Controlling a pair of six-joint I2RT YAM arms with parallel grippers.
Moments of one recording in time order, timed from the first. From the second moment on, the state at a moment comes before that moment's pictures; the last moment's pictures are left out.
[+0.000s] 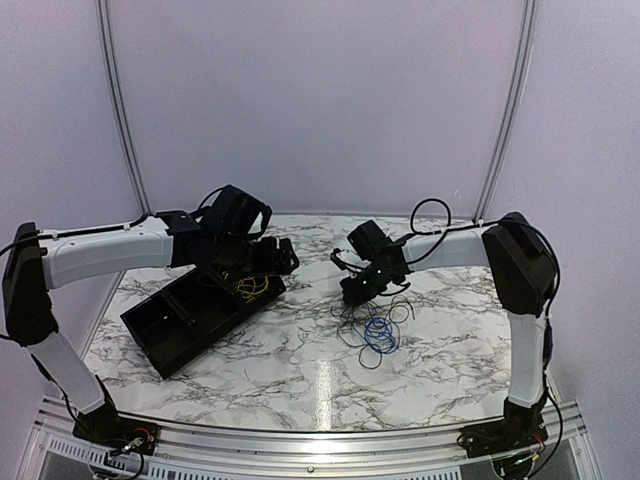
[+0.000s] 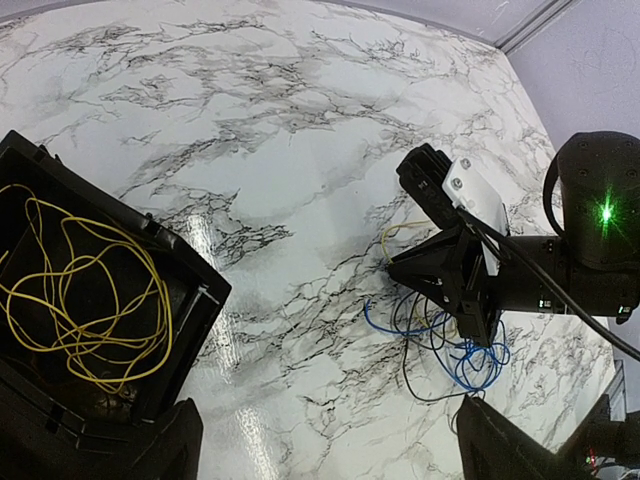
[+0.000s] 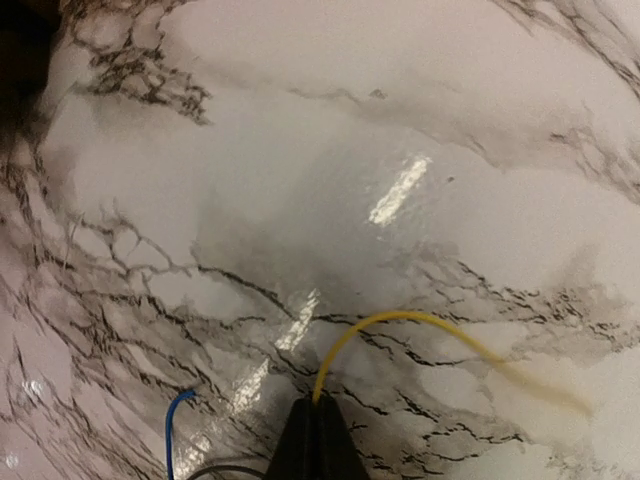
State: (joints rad) left arm -0.80 1.65 1.30 -0.42 -0.05 -0.63; right arm 0.66 2.08 1.41 -0.40 -0.10 0.08
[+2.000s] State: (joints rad) left arm -0.95 2.32 1.34 0.63 0.18 -0.56; right arm 0.61 1.57 2.34 -0.46 -0.28 -0.10
